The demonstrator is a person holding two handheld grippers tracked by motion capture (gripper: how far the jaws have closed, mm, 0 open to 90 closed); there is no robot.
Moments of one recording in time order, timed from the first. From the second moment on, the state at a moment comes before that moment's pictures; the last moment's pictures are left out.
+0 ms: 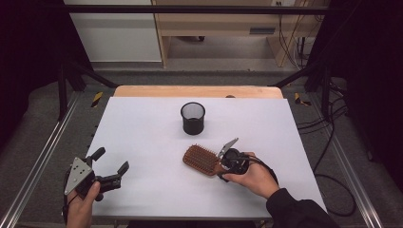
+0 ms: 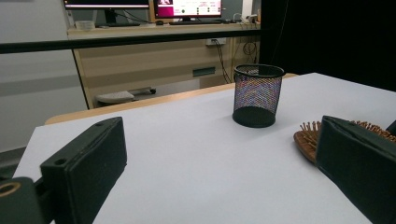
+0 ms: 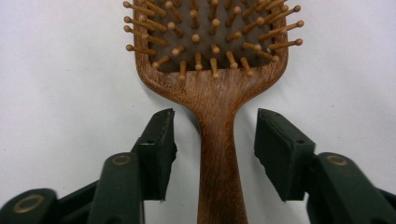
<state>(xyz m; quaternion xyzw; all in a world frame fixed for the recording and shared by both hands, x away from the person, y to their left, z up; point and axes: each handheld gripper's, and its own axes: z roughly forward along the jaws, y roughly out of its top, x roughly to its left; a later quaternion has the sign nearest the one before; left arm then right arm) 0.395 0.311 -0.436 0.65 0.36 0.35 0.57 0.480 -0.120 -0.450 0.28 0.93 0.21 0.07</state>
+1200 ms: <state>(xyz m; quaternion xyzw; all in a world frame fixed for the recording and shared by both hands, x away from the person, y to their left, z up) 0.395 0.312 -0.435 0.65 0.36 0.35 0.57 0.485 -0.105 -0.450 0.26 0.95 0.15 0.07</state>
